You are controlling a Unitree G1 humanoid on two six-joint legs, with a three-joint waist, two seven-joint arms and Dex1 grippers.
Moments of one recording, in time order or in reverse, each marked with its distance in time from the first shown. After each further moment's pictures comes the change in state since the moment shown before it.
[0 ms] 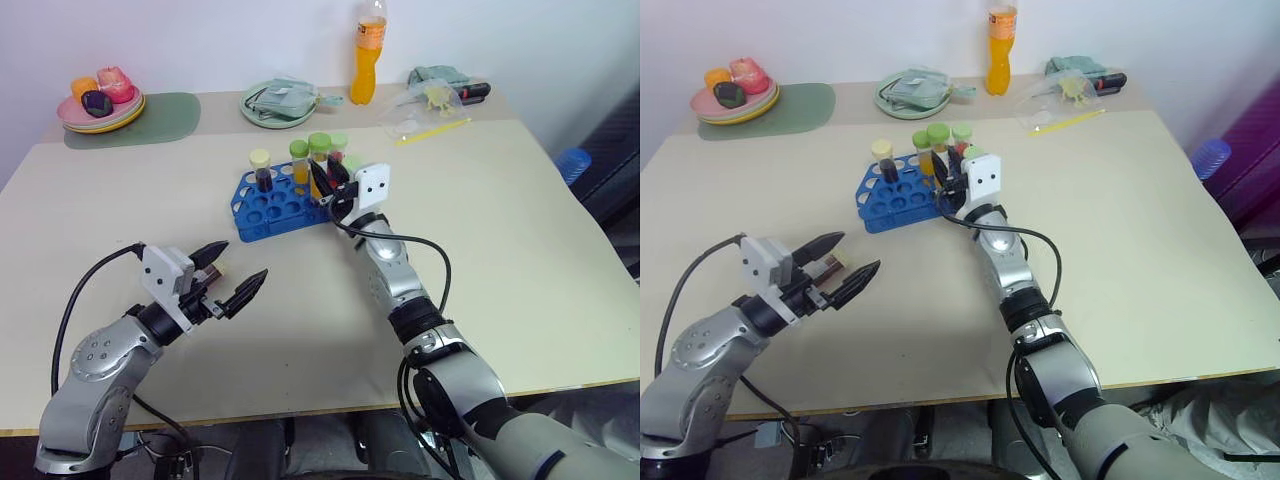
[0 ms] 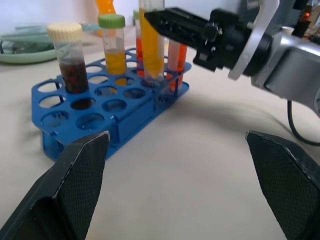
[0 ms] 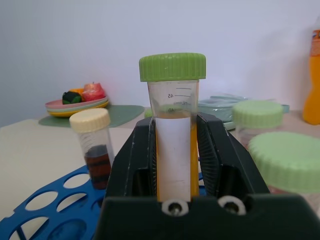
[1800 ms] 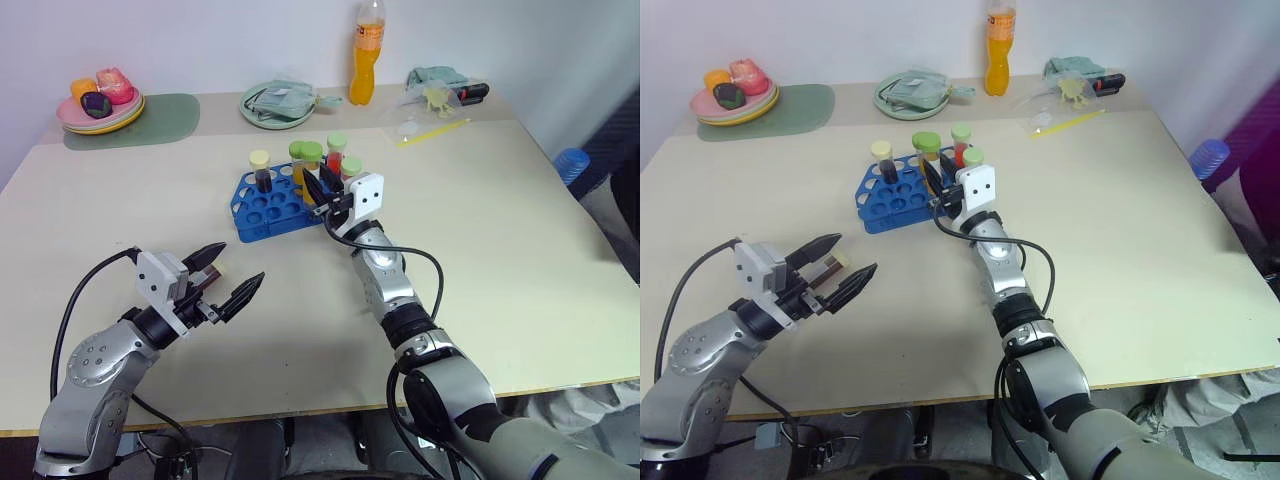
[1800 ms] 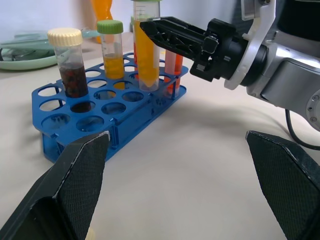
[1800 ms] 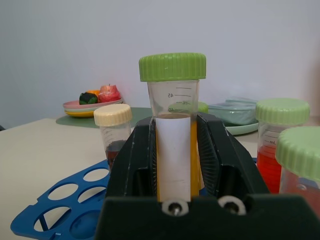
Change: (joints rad) left arm 0.029 0.000 0.001 0.043 0.001 -0.086 -0.042; right arm 0.009 0.058 -0.079 0.056 -0.091 -0.072 0.083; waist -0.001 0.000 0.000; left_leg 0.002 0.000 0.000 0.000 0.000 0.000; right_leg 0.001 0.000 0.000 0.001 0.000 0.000
